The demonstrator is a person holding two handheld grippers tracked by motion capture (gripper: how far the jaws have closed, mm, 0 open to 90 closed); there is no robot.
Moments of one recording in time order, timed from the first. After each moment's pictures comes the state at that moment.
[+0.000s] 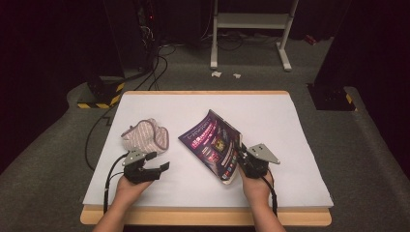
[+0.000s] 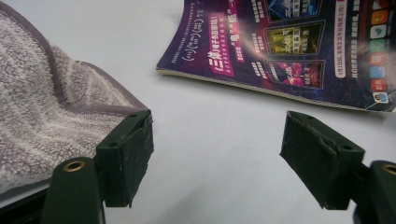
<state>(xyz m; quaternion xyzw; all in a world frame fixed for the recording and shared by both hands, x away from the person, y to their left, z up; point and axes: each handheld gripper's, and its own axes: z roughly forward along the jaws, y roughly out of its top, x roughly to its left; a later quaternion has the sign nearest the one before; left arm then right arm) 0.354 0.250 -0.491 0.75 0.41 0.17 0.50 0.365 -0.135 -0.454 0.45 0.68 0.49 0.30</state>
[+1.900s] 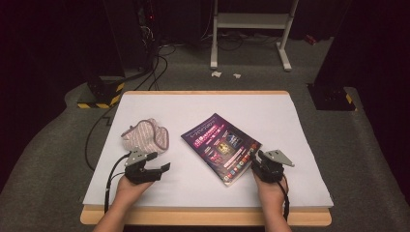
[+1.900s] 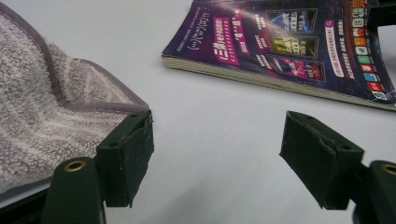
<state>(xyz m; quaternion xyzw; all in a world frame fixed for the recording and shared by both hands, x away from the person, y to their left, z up) 0.354 0.247 -0.492 0.75 0.40 0.18 0.49 0.369 -0.184 -0.489 0.53 0.68 0.43 0.28</state>
